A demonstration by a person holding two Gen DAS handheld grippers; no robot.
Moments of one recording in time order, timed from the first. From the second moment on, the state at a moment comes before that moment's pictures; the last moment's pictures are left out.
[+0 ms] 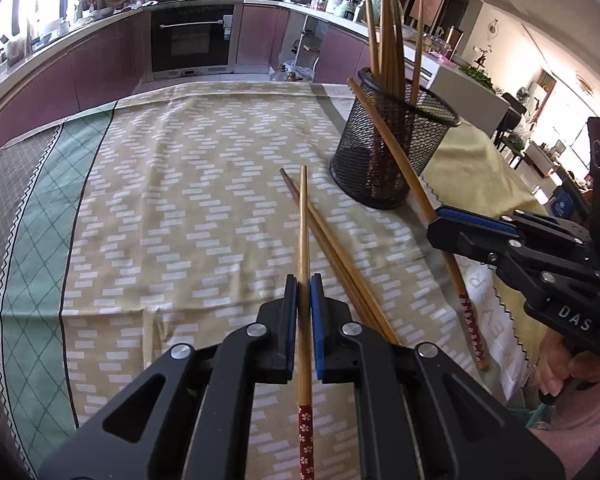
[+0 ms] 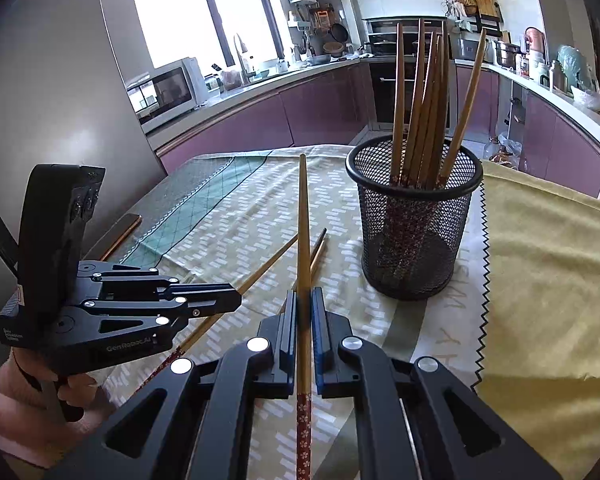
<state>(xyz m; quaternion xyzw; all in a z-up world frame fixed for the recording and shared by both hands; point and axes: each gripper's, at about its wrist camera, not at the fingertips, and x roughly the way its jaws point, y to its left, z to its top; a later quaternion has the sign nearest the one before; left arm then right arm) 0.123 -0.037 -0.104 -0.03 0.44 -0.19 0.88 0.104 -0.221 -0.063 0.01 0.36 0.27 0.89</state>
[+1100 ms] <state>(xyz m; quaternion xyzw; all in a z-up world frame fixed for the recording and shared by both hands) 0.137 -0.036 0.053 -0.07 0.26 -0.29 0.92 0.116 -0.272 0.037 0.03 0.23 0.25 0.94</state>
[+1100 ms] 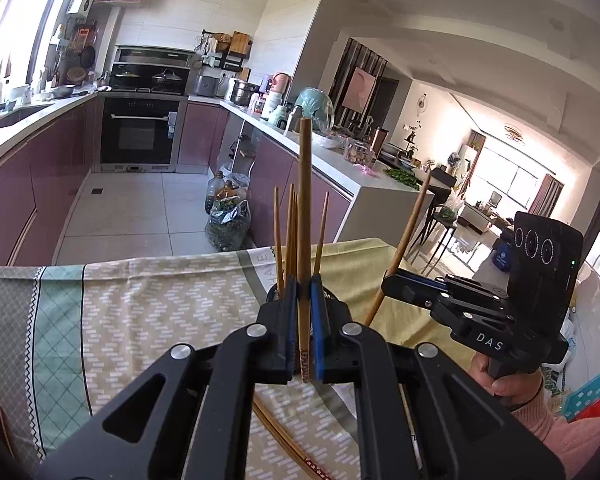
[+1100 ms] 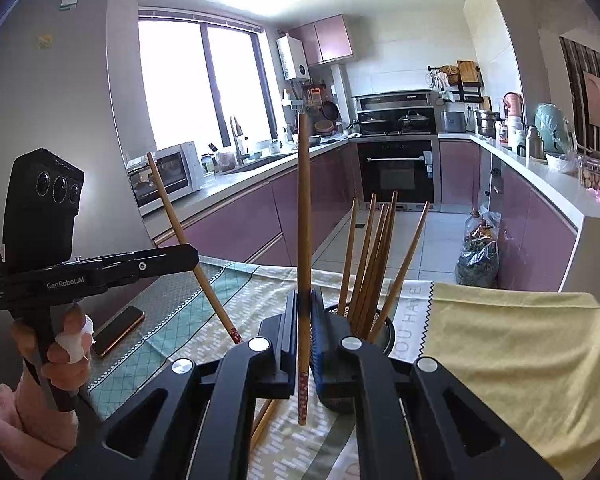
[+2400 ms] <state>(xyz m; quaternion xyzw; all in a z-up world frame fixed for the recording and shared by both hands) 0.215 -0.105 0.026 0.03 0.36 -0.26 0.90 0.192 -0.265 0.008 0.05 0.32 0.22 0.92</state>
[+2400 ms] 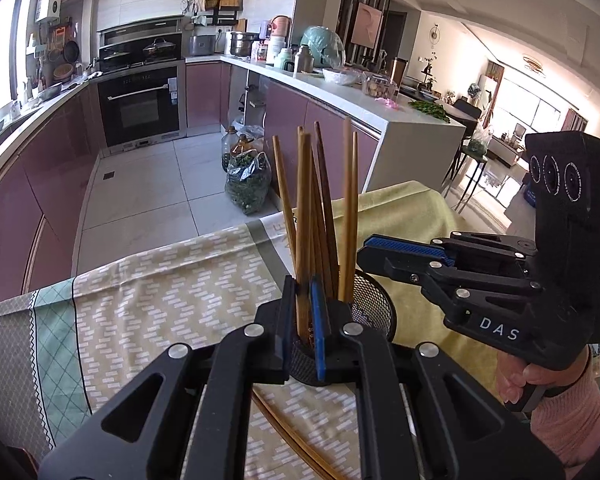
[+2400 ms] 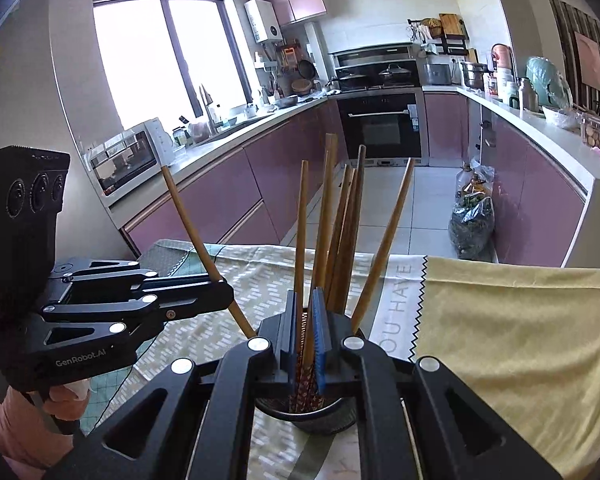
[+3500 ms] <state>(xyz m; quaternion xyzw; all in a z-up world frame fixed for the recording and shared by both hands) 0.128 -0.021 -0.037 -0.02 0.35 -0.20 0.92 0.120 -0.224 -0.051 0.02 0.36 0.30 0.88</state>
